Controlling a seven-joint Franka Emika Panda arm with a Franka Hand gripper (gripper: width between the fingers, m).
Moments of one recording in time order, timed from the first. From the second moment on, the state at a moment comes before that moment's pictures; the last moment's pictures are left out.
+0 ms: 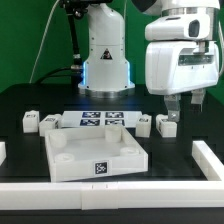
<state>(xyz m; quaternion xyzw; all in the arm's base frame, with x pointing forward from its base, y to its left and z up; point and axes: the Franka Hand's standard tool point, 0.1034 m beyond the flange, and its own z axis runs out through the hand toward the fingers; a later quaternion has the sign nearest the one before) 0.551 0.116 0.091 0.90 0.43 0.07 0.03</state>
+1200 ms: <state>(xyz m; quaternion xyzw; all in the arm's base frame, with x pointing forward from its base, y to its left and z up) 0.514 0.064 0.084 0.82 0.57 0.05 0.04</state>
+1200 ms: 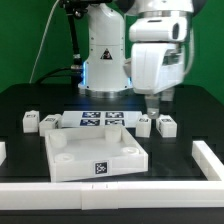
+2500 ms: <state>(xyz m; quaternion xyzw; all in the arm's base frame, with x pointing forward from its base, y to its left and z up) 0.463 -0.007 0.053 0.71 0.71 0.01 0.03</state>
